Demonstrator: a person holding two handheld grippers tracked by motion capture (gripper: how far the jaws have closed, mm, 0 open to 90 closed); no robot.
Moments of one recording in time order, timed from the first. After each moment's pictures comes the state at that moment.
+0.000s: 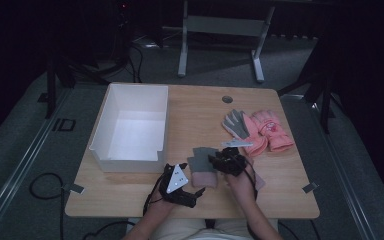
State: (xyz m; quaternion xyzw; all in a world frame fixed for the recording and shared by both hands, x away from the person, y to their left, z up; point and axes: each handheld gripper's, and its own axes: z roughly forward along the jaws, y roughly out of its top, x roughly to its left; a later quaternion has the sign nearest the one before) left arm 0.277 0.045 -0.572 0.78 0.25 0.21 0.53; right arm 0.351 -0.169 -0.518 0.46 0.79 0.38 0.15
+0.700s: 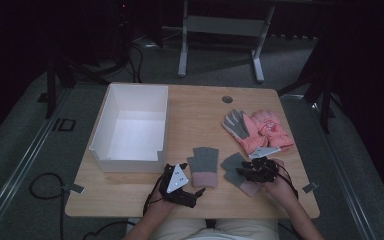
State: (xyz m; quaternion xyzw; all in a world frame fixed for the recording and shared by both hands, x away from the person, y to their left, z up) left arm 0.277 0.044 -0.572 0.79 0.25 0.21 0.53; right arm 0.348 -0.269 -0.533 0.34 0.88 0.32 0.13
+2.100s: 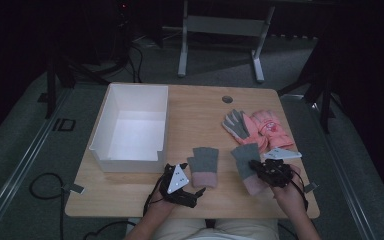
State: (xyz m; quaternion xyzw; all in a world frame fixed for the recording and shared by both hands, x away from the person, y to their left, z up) left arm 0.276 0.043 -0.572 0.78 0.25 0.22 0.52; right arm 0.303 -0.275 -0.478 0.42 0.81 0.36 0.20
